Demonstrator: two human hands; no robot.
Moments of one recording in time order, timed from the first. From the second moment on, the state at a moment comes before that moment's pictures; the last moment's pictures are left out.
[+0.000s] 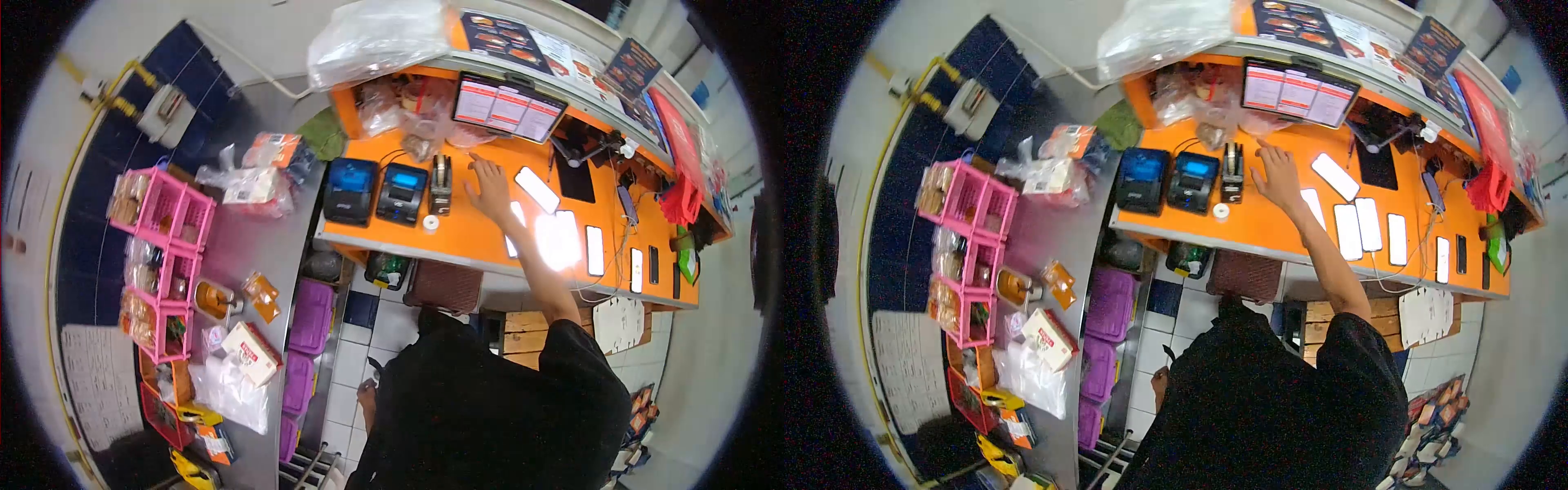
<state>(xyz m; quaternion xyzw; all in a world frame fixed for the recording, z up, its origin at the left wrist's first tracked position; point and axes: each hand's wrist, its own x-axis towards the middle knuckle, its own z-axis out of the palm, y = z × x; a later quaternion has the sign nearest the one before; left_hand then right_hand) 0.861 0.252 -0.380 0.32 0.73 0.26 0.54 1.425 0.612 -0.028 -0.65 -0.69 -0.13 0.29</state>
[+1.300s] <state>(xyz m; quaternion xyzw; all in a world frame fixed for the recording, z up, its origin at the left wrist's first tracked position) 0.426 -0.034 -0.118 0.05 0.93 0.35 -0.05 0.740 0.424 -0.074 -0.21 -0.94 0.10 0.25</state>
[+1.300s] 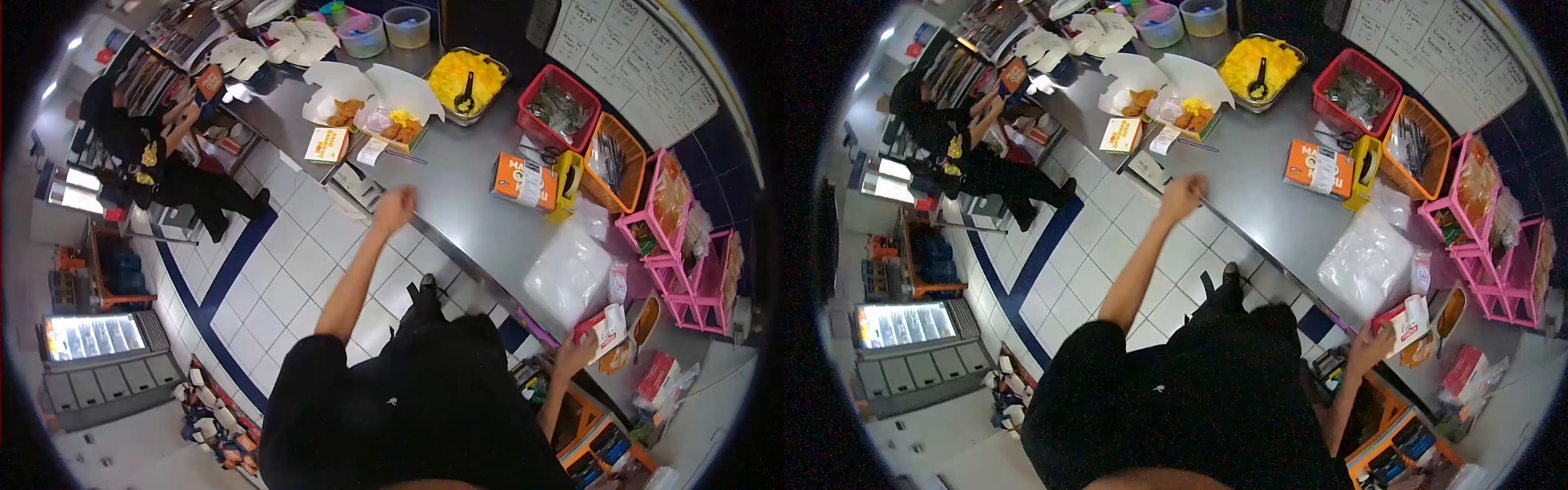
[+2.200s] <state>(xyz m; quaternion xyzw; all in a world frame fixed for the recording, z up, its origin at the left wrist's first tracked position) 0.286 -0.117 -0.094 -0.06 0.94 0.31 -0.13 0.303 0.096 -0.159 0.13 -0.95 0.27 0.10</state>
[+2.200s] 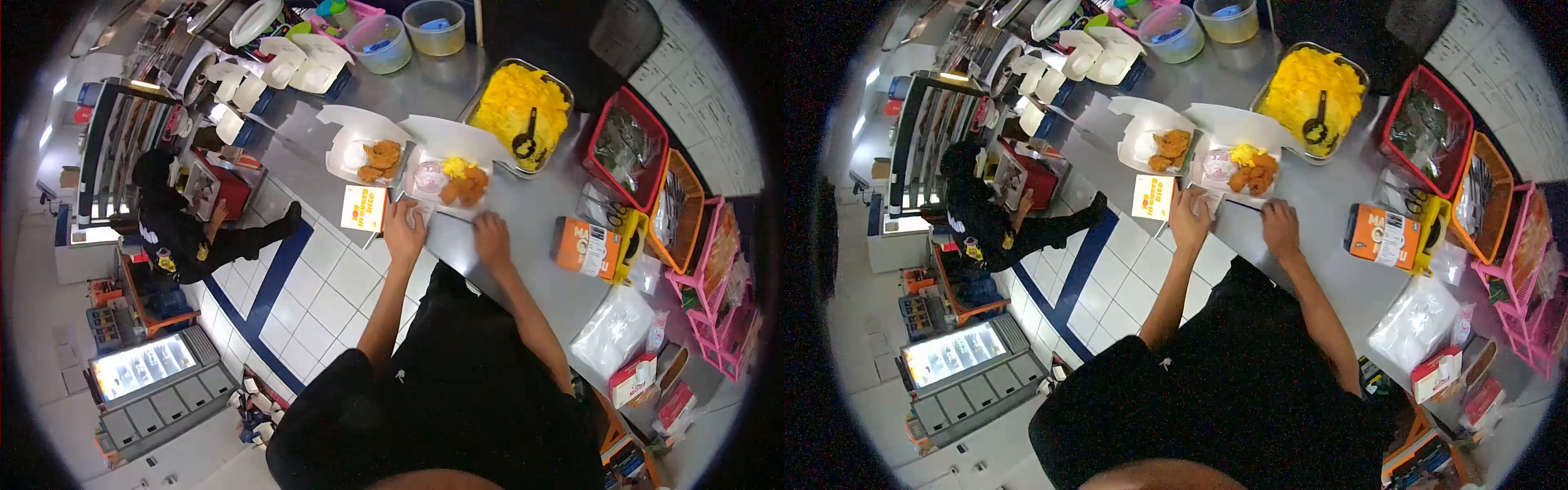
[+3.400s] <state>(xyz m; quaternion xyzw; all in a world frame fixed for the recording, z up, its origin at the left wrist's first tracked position) 0.197 -0.232 -0.137 -0.28 0.64 0.72 -0.01 0.354 0.024 -0.088 0.02 -0.93 0.35 0.04</state>
